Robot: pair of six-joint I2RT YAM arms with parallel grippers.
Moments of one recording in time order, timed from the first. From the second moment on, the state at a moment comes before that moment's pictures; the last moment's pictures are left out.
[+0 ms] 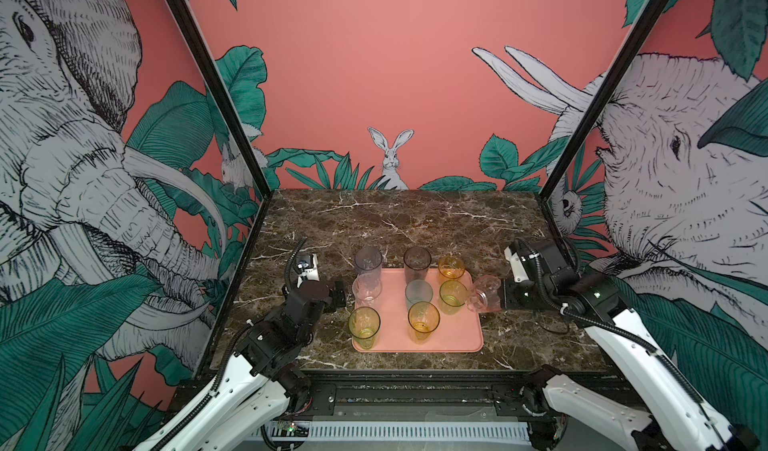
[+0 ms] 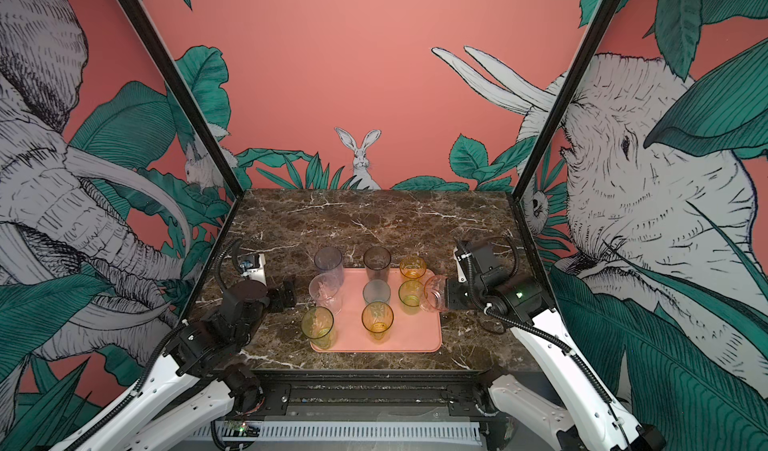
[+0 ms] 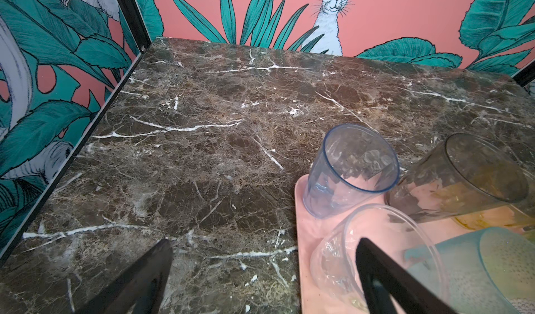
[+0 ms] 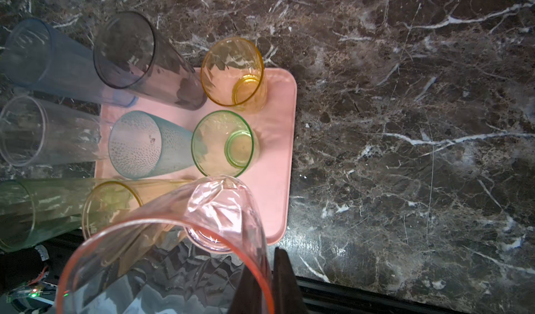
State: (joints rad) left arm -0.71 0.59 0.66 -0.64 -0.56 -0.46; right arm 0.54 0.92 1.14 -1.25 0.05 0.45
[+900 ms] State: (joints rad) left arm -0.71 0.60 0.66 -0.65 -0.54 -0.48; right arm 0.95 1.10 0.82 -1.01 0.21 0.67
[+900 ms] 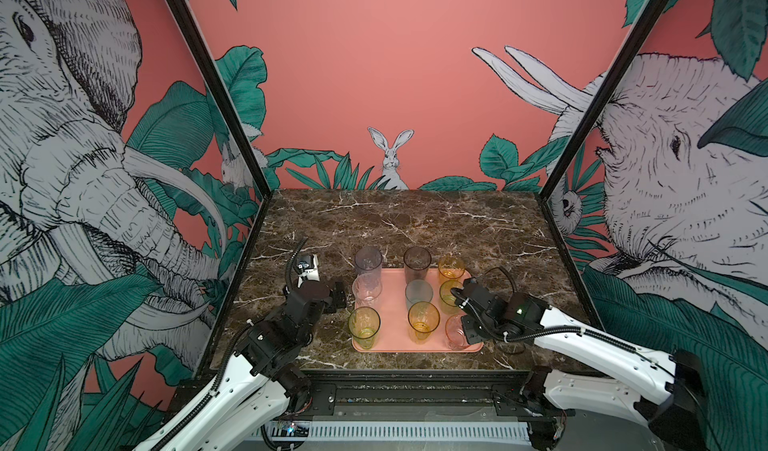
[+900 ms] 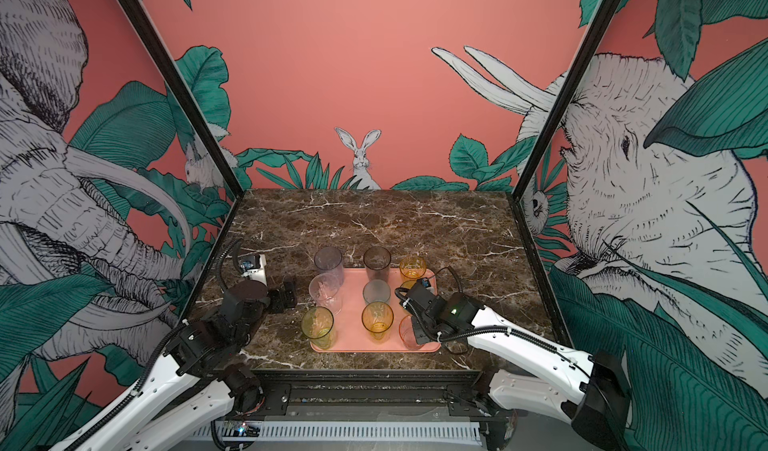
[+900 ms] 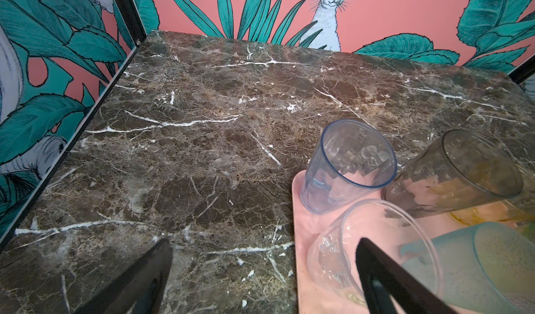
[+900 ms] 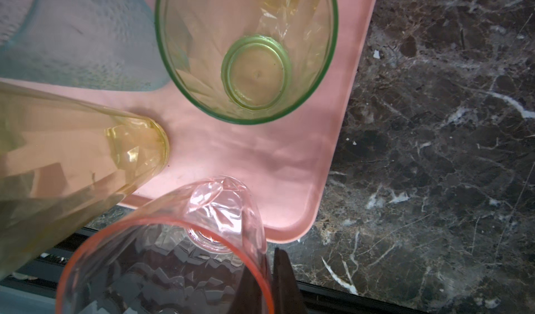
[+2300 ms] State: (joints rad) left arm -0.71 0.61 0.64 -0.61 -0.51 -0.51; right arm 0.95 1.18 0.86 -1.00 0.29 0.70
